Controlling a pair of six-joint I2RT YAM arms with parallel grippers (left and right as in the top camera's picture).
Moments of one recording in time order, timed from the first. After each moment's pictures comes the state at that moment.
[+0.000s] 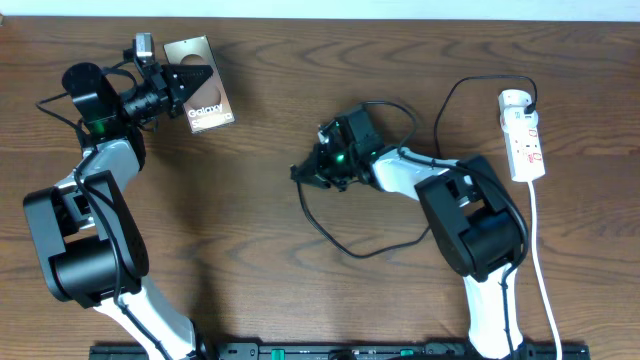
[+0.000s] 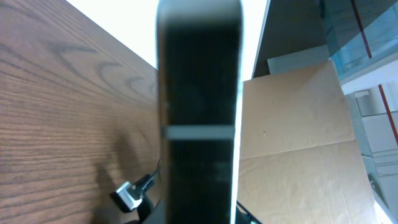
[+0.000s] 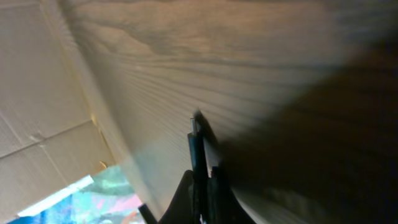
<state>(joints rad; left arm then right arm) 0.31 1.96 1.14 0.73 1.33 -1.19 0.52 2.20 1.25 0.01 -0.76 0.94</state>
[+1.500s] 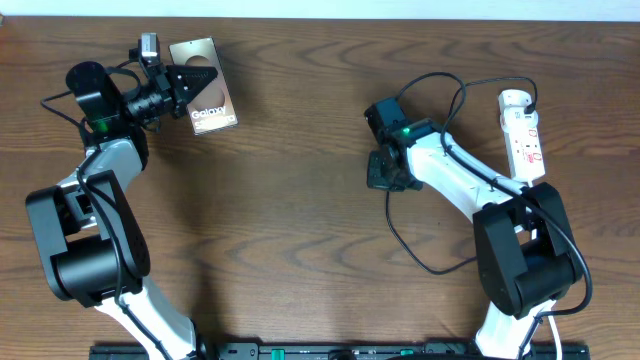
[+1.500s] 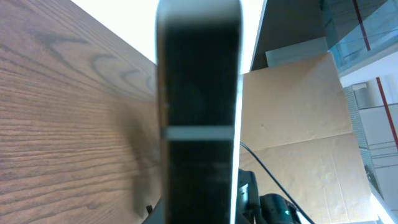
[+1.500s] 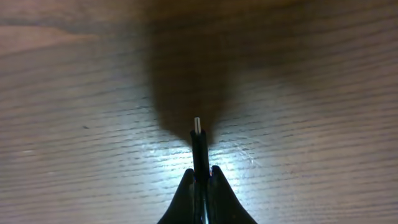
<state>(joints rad) 0.30 1.96 1.14 0.73 1.35 -1.19 0.45 1.94 1.27 -0.76 0.05 0.57</state>
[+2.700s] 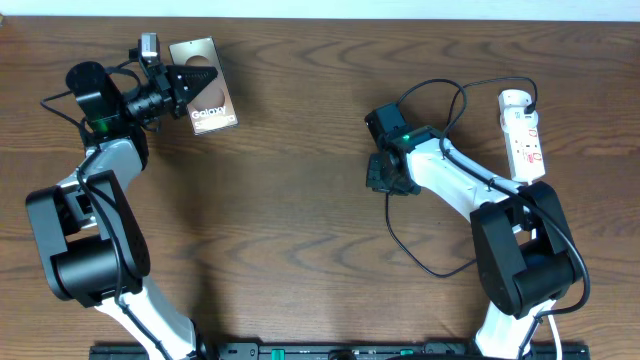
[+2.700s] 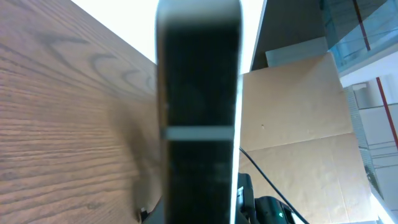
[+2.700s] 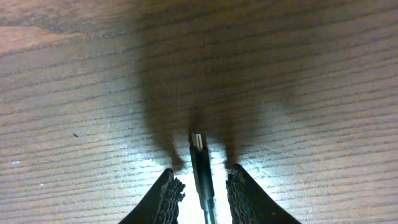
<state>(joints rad) 0.30 1.96 1.14 0.73 1.35 -1.19 0.45 1.94 1.23 -0.70 0.04 0.62</state>
